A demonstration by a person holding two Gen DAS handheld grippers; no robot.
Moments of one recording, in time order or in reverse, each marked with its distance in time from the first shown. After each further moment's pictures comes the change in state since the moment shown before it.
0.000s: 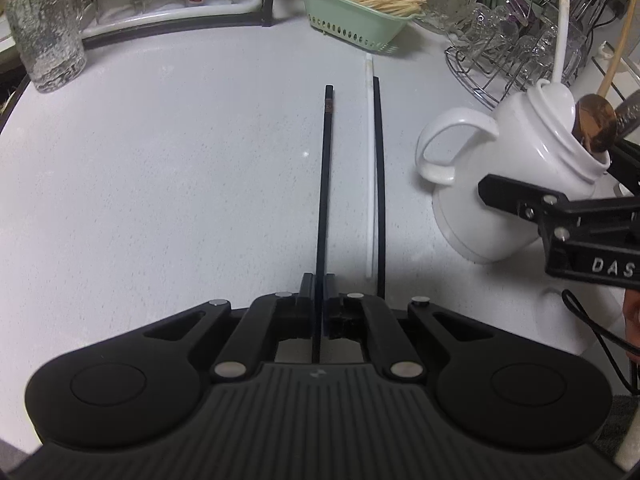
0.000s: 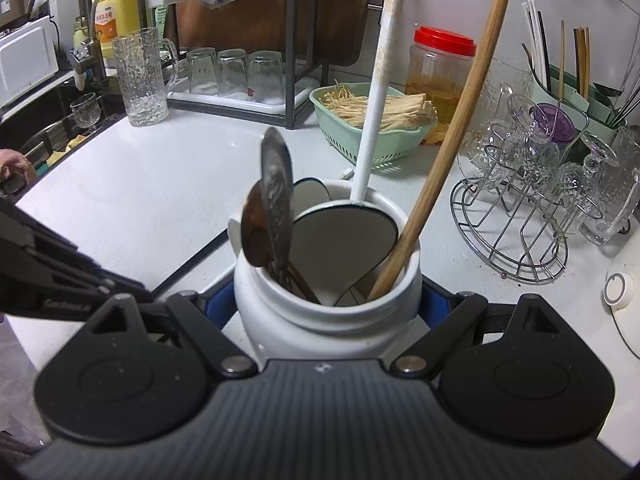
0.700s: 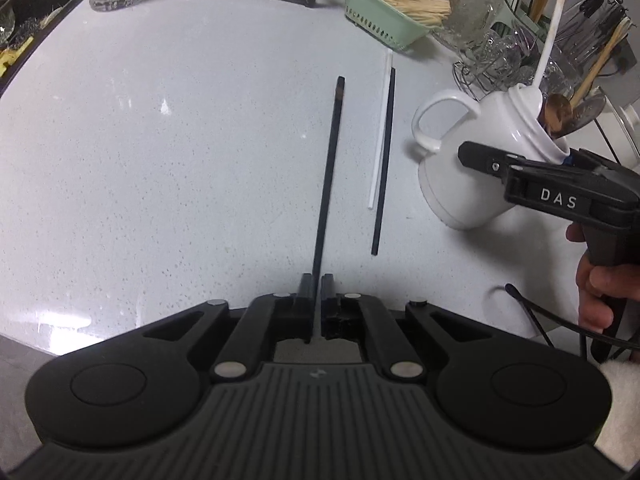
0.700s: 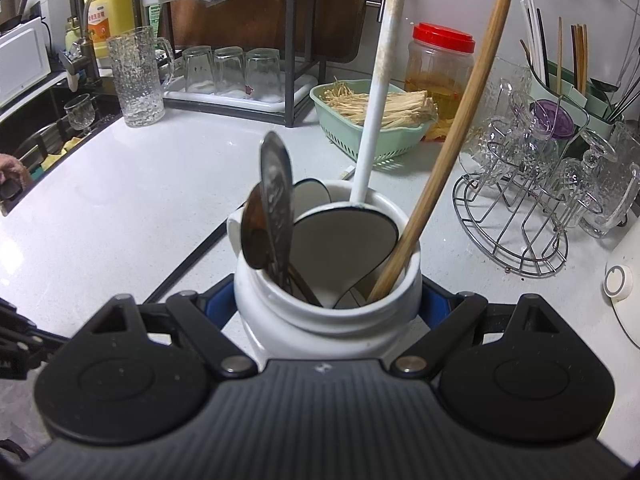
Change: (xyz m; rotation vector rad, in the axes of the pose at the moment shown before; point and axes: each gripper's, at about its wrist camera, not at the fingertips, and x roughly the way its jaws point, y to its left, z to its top) left arm -0.041 0.024 -0.053 -0.175 -0.007 -0.078; right arm 0.001 0.006 0.003 0.016 0.019 -0.014
